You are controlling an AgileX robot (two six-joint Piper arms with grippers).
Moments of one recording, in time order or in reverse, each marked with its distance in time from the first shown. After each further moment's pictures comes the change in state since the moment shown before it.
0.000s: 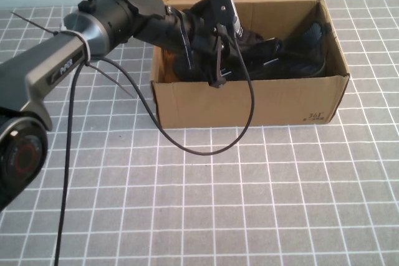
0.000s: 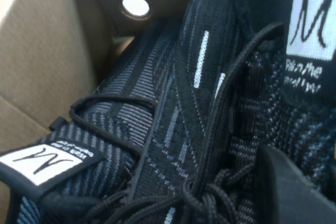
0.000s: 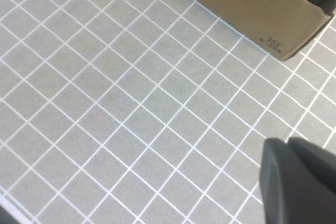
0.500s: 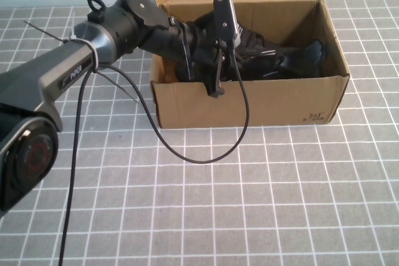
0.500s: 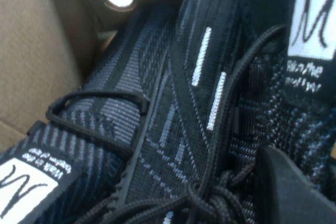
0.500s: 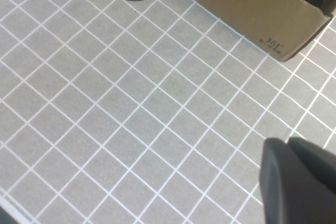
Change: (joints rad) right arm 0.000 0.000 0.000 0.000 -0.002 0.000; left arm -0.002 0.052 -0.005 -0.036 -0.006 0.126
